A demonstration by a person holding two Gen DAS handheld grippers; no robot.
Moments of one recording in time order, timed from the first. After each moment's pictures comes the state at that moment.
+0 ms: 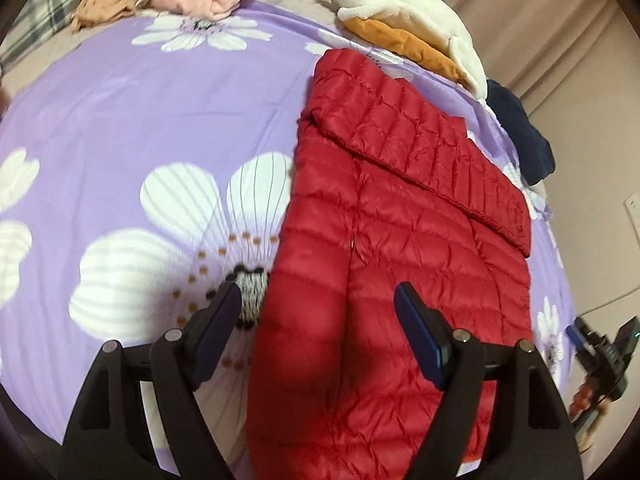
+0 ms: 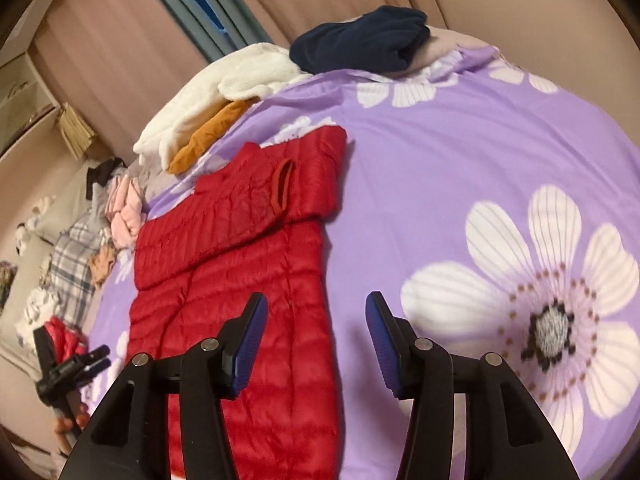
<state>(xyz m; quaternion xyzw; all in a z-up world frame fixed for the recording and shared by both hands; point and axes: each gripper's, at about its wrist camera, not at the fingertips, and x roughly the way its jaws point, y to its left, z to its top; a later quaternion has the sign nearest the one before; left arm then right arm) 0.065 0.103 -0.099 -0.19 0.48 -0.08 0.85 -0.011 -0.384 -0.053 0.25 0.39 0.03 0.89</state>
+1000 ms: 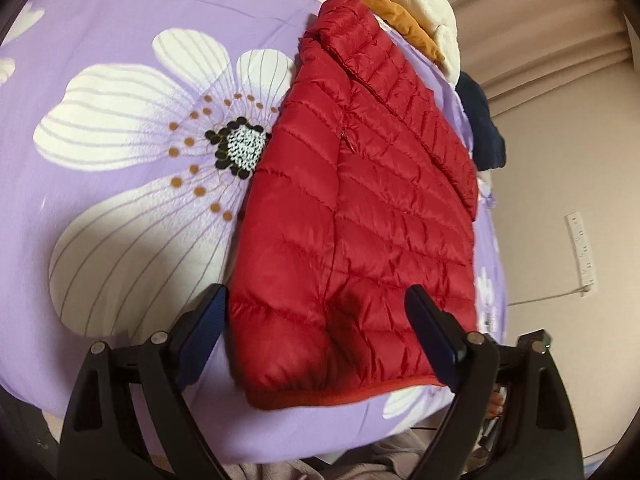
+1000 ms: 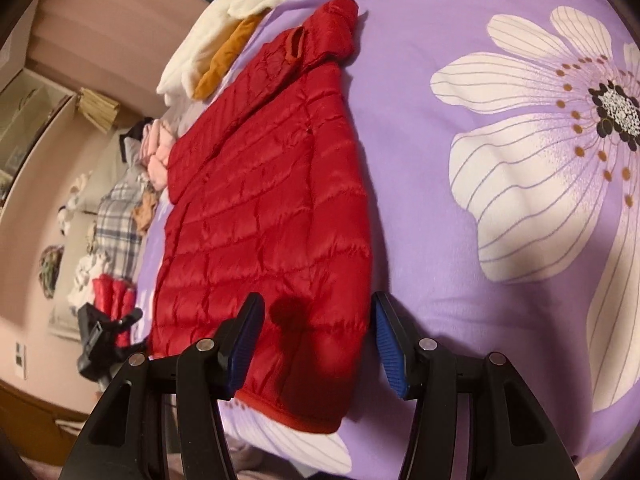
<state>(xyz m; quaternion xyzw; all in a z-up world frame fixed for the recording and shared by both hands) 0.001 0.125 -0.142 -0.32 0.51 -0.17 0.78 -0.063 -0.357 -0.125 0.34 0.47 0.14 0.80</state>
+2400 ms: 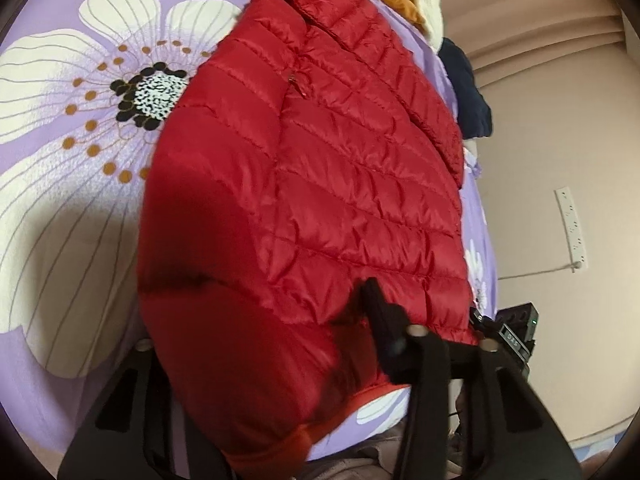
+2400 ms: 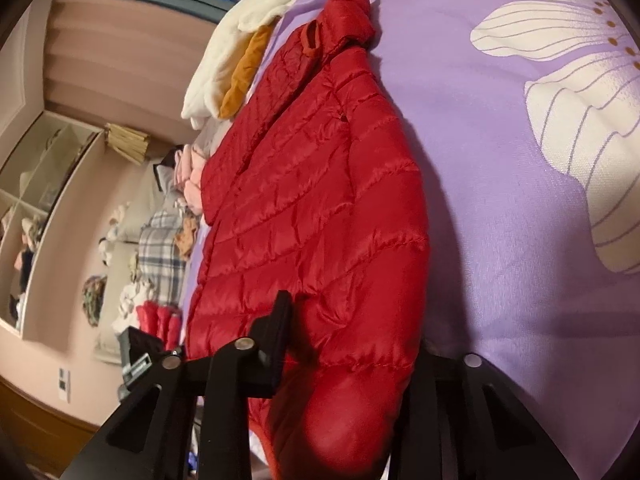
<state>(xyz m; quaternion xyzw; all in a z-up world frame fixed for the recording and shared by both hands) 0.014 0.075 -0.156 -0.31 0.54 -0.21 0.76 -0.049 -0.346 -0.144 0.42 0.42 0.18 0.78</state>
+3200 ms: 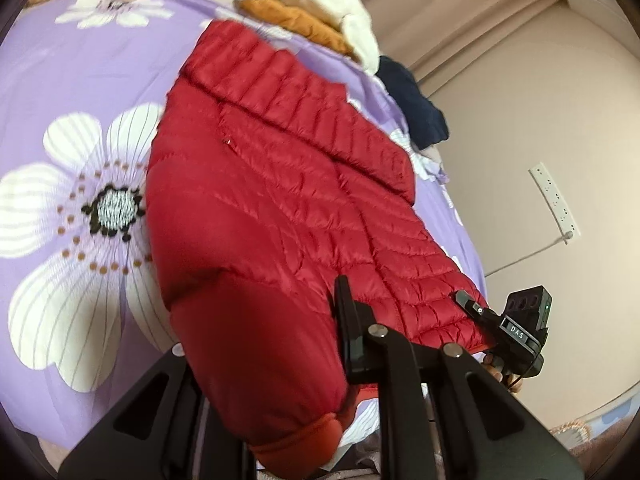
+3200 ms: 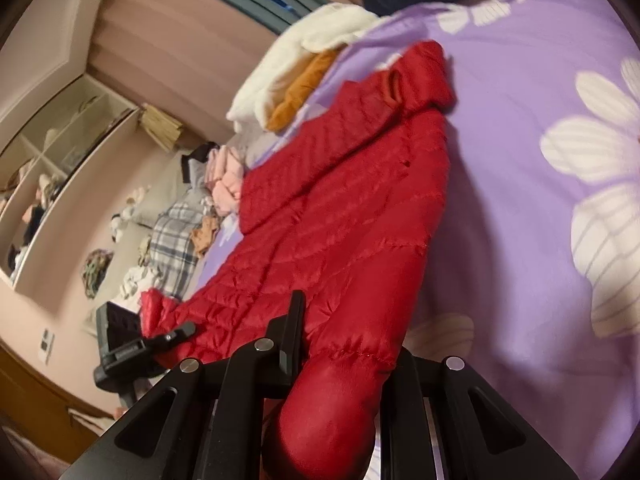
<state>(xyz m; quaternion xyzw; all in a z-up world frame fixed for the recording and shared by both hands) 0.008 0.054 -0.083 -0.24 0.45 -0.25 0.82 -0.050 -0.328 -0.085 0.35 0.36 0.21 0.84</state>
